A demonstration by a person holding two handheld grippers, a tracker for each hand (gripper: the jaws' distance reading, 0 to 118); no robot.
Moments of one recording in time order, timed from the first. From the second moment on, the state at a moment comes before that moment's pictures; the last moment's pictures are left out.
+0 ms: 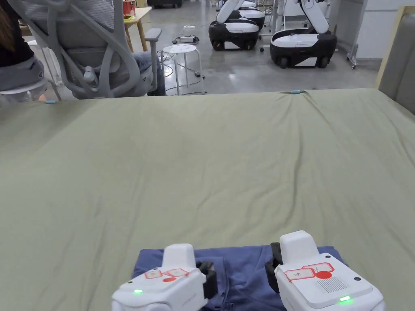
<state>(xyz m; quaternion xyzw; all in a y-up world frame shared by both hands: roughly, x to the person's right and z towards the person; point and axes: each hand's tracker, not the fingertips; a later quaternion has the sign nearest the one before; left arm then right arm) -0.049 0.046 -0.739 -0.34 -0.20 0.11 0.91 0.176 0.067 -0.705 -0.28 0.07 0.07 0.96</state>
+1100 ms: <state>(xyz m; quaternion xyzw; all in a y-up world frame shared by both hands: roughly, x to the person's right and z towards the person) -0.236 0.047 -0.746 -0.31 -0.02 0.17 0.94 0.142 0.074 -0.712 -0.30 0.06 0.08 0.95</state>
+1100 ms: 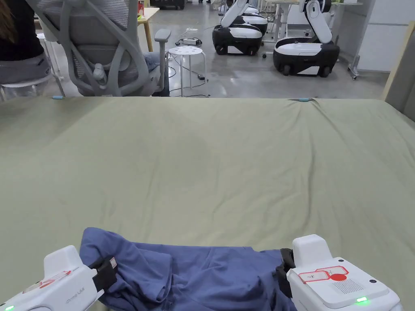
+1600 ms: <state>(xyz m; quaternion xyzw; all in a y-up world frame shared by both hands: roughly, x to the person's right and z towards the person) 0.081 0.016 -0.720 -0.26 -0.19 -0.29 0.90 0.226 0.079 -0.674 -0.30 0.02 0.07 0.95</state>
